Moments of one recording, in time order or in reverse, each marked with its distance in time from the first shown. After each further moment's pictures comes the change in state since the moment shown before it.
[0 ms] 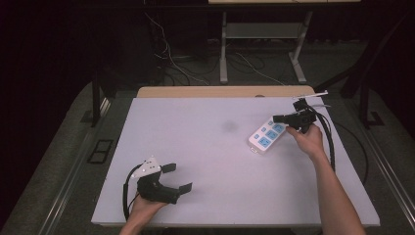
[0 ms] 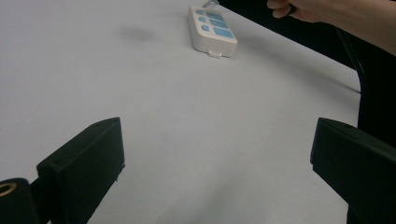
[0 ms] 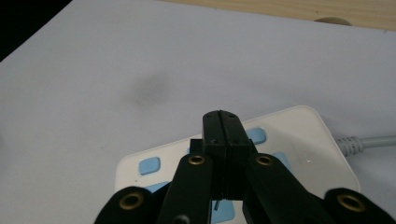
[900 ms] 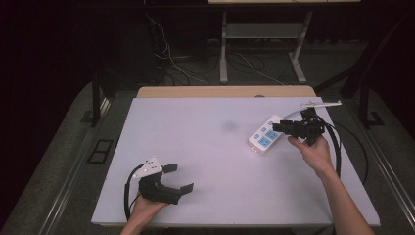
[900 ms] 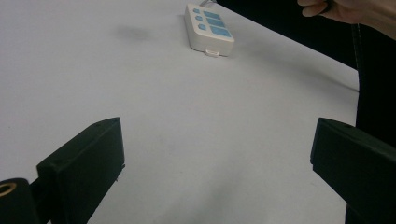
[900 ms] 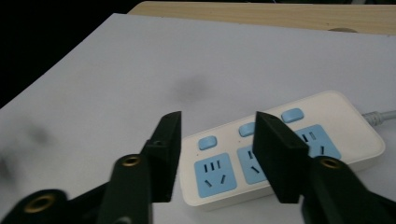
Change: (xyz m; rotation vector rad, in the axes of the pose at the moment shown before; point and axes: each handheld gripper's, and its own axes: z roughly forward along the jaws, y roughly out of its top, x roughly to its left) left arm -0.002 0.001 0.003 0.006 -0.007 0.006; right arm 0.046 -0.023 -0.042 -0.086 0.005 0.023
